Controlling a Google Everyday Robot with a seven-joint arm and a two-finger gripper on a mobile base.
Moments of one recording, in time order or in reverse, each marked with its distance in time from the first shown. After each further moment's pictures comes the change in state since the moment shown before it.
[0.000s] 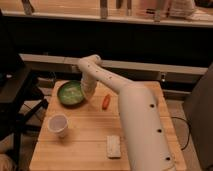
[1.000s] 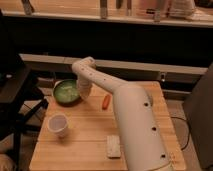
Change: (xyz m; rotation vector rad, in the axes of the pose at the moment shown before) arm 0.024 -0.024 0.015 -0.032 0.110 -0.074
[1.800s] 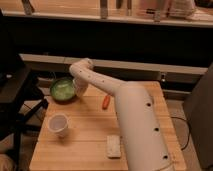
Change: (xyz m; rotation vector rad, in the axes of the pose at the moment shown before) arm 0.033 -0.014 -0.006 -0.004 0.131 -0.069
